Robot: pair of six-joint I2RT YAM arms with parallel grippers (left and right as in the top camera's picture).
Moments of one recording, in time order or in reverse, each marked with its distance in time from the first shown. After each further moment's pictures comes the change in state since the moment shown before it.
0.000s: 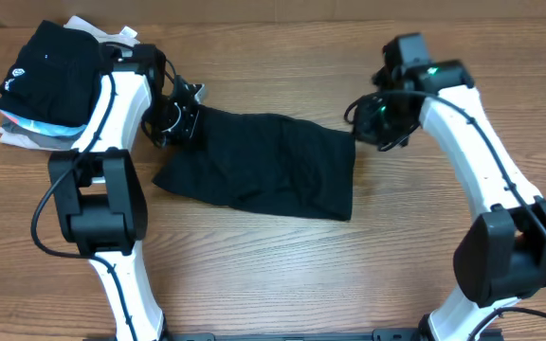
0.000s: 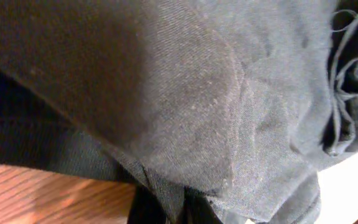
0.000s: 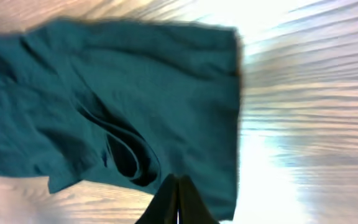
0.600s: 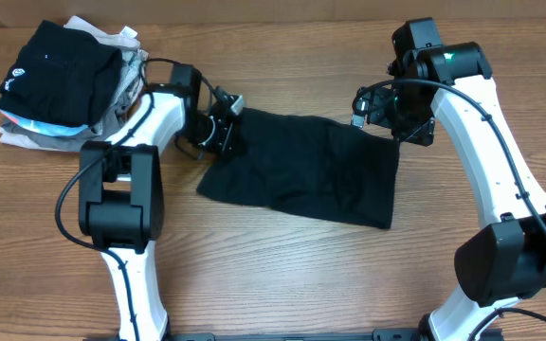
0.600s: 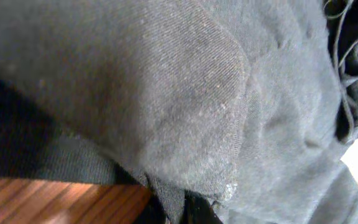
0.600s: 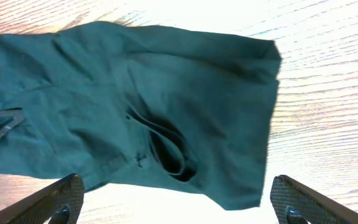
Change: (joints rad) left arm -0.097 0.043 -0.189 0.332 0.246 0.022; right arm -0.029 0.000 0.216 -0.245 0.179 0.001
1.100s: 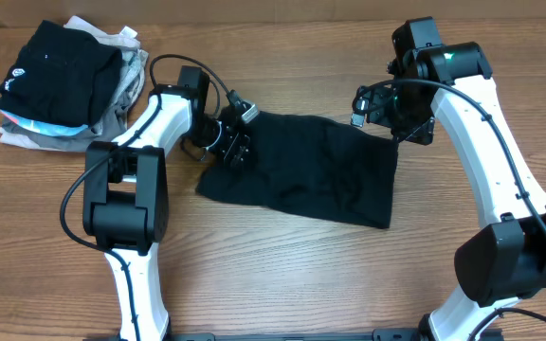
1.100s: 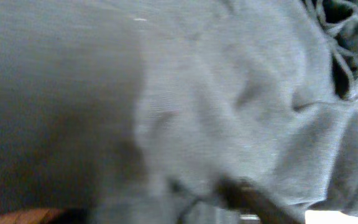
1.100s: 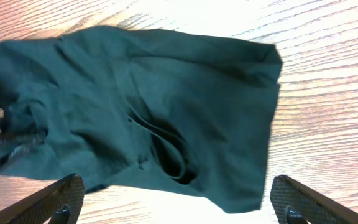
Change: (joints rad) left arm -0.051 -0.005 -0.031 0.003 0.015 0.233; right arm 0.000 0.000 0.000 0.010 0.001 0.000
